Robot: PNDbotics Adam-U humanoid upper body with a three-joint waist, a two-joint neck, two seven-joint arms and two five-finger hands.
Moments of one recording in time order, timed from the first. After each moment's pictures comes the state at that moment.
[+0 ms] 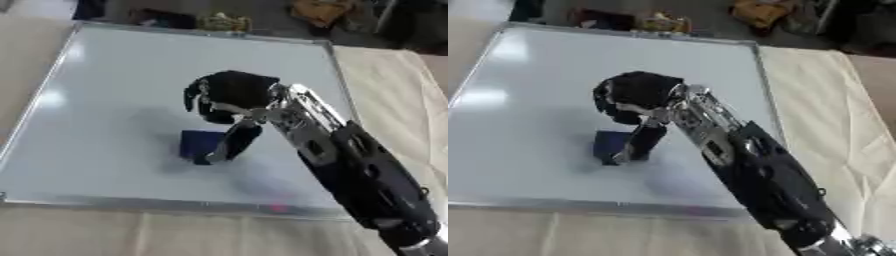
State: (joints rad) left arm -0.30 0.43 0.16 -1.90 0.13 -0.33 0.00; right arm -0.82 -0.34 0.37 -1.48 0.91 -0.37 0.51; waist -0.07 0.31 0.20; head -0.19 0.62
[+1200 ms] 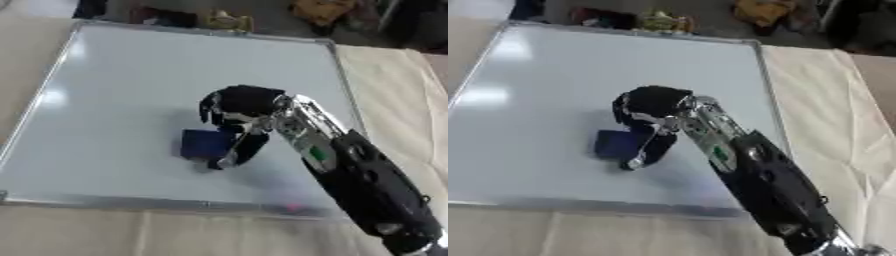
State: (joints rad) left arm -0.30 0.43 0.16 -1.90 0.13 -0.33 0.00; right arm -0.80 -0.33 0.35 -1.40 0.94 -0.36 0.53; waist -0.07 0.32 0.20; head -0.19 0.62
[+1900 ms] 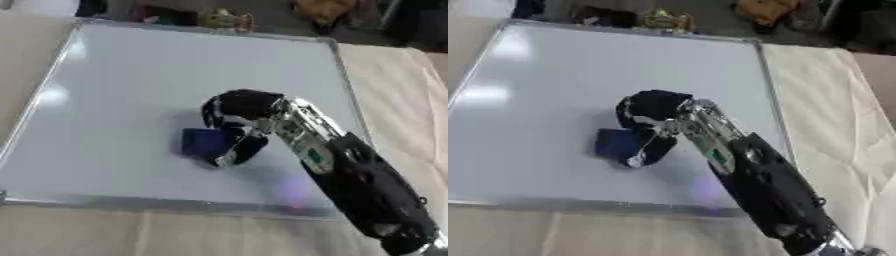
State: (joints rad) left arm -0.30 0.42 0.16 -1.90 0.13 -0.33 0.00; right arm -0.80 -0.32 0.34 -1.37 0.93 -0.36 0.52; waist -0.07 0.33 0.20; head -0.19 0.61
